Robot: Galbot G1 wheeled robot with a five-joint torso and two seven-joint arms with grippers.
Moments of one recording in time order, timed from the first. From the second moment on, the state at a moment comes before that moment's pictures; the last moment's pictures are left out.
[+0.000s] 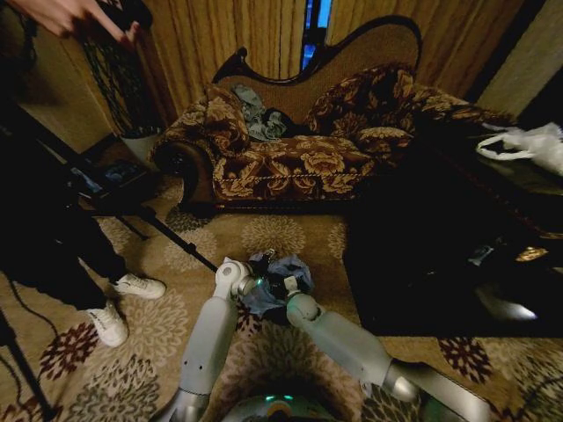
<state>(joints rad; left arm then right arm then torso) 0.86 -1.52 -0.34 -1.68 -1.73 0.30 -0.93 -0.60 1.26 -0.52 1.36 0.74 -0.38 0.54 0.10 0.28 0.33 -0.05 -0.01</state>
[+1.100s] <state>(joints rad) 0.77 -1.51 -0.34 -1.58 -1.60 0.27 -0.78 -0.61 1.25 -0.51 1.37 0.73 -0.38 0.55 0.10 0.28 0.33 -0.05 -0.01</state>
